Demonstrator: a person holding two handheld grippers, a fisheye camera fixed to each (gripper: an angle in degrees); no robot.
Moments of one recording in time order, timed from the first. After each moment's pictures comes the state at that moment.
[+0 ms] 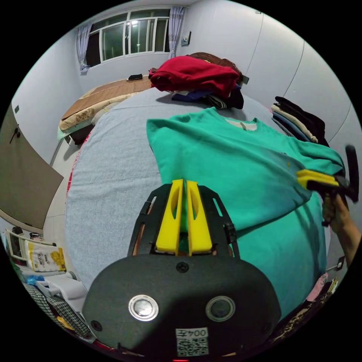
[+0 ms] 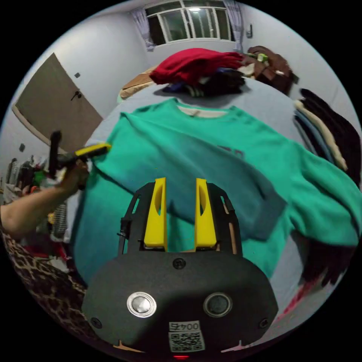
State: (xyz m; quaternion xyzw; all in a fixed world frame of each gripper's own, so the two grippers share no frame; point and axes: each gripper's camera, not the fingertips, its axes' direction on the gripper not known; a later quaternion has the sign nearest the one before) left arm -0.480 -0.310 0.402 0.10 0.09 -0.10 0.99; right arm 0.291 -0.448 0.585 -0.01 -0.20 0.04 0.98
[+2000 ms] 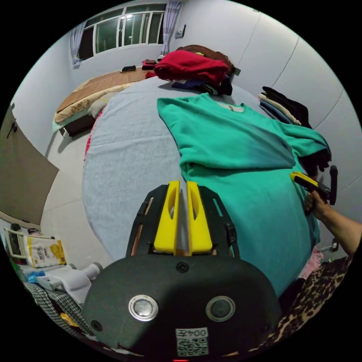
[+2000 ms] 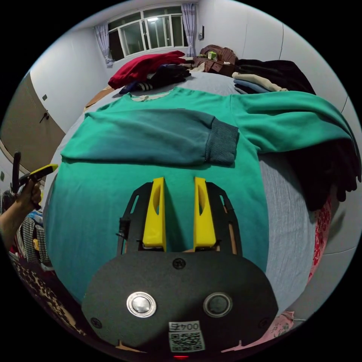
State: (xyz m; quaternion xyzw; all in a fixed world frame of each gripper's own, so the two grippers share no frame) left arm -0.448 -0.132 0.385 0.06 0.16 -0.09 0.98; right arm 0.415 -0.154 0.458 0.01 -0.13 0.15 0.98
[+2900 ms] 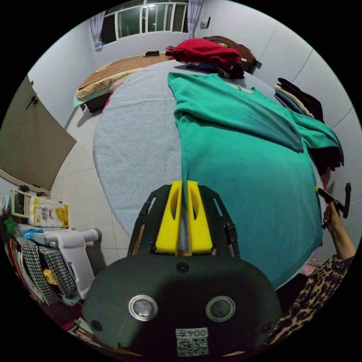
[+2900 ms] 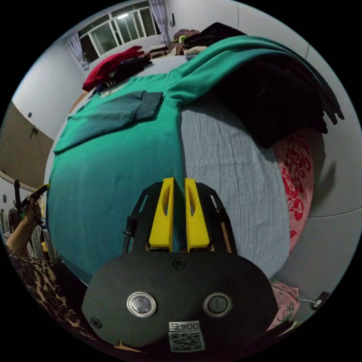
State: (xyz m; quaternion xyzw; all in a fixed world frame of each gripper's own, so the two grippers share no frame) left arm -0.310 -0.034 0.370 0.00 0.08 -0.18 0.98; right arm 0.560 0.004 0.348 -0.07 -0.14 0.22 0.96
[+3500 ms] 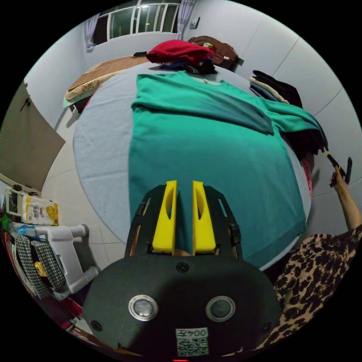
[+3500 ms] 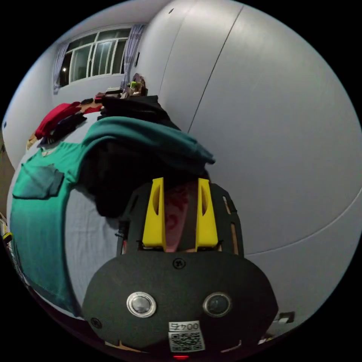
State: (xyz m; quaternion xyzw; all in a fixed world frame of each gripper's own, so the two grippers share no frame) left arm -0.147 0.006 0.330 0.00 0.10 -0.12 0.99; right arm 0.805 0.041 0.229 0.05 0.12 0.24 0.96
